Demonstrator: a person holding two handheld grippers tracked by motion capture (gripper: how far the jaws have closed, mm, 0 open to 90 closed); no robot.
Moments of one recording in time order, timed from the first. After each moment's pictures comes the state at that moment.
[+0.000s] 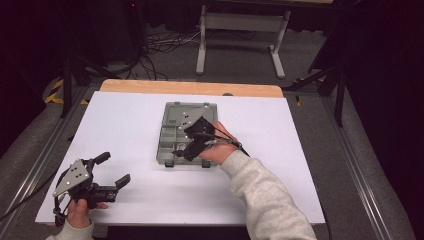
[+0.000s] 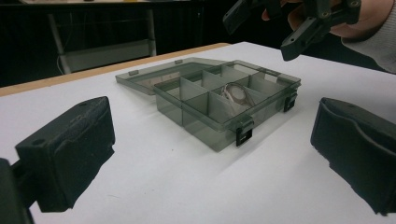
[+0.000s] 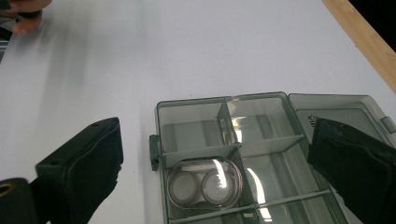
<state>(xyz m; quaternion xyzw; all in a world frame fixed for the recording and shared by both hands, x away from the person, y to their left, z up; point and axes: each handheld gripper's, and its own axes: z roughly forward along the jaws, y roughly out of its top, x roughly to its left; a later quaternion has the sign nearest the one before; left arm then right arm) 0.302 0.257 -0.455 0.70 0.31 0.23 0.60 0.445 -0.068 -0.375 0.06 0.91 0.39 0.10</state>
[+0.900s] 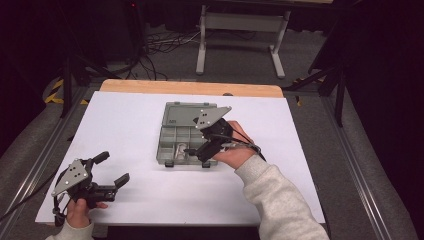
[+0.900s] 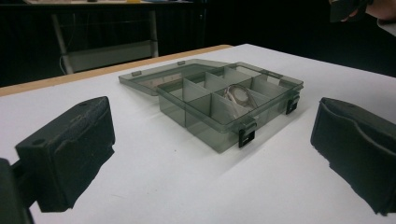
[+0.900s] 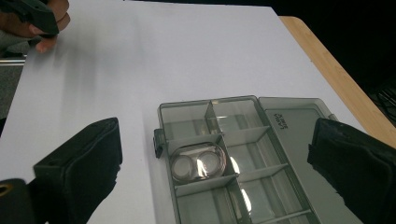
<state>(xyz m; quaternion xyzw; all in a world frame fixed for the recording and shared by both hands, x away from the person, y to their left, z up) 0.303 0.259 -0.455 0.70 0.31 0.23 0.60 0.416 -0.107 -0.339 0.08 0.90 0.41 0.15</state>
